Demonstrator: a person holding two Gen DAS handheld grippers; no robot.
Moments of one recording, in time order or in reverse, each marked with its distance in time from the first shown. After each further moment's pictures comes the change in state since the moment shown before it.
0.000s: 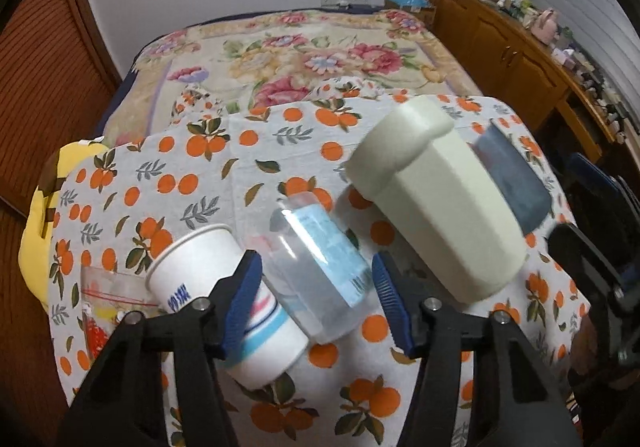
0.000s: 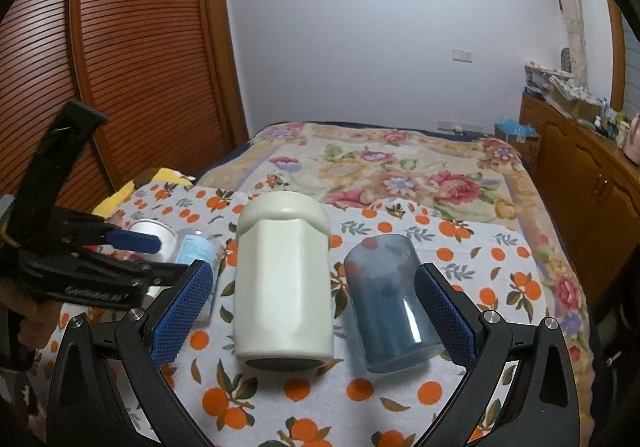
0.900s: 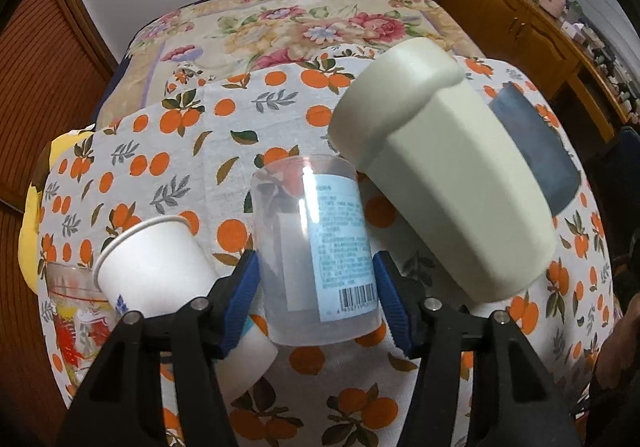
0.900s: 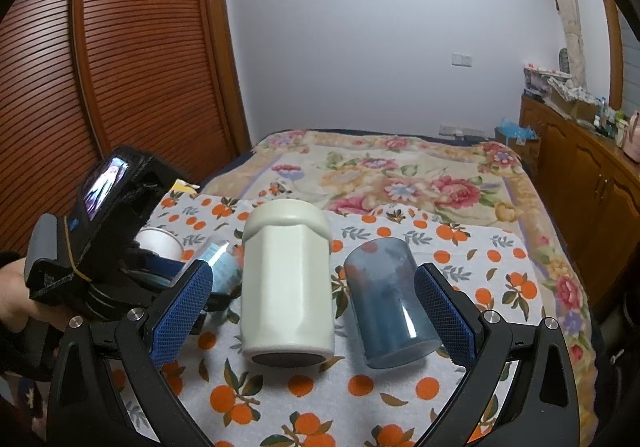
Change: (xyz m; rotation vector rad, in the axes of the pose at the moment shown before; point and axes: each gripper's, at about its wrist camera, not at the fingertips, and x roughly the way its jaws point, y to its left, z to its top) left arm 0.029 -0.018 -0.005 0.037 0.080 0.031; right arm -0.014 -0.004 0.000 0.008 -0.030 -0.003
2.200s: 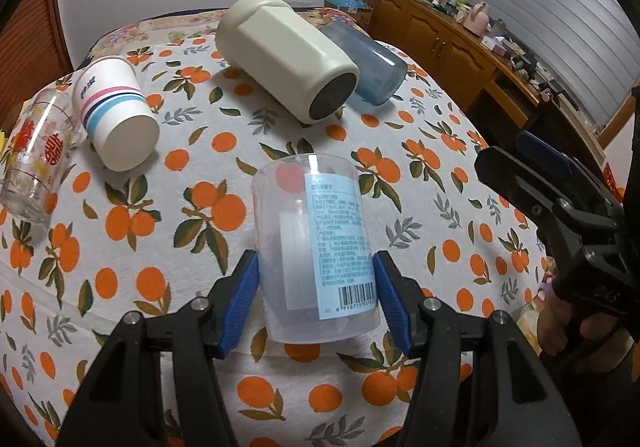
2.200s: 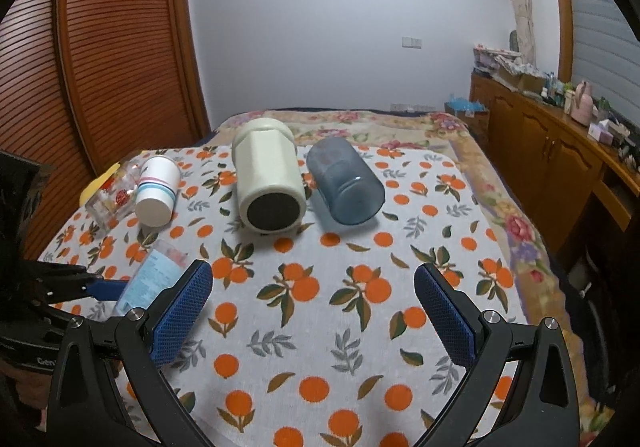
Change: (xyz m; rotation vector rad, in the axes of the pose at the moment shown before) left arm -0.062 -0.061 -0.149 0.007 -0.143 -0.246; right arm -0.090 0.016 -0.087 0.071 0.055 -0.158
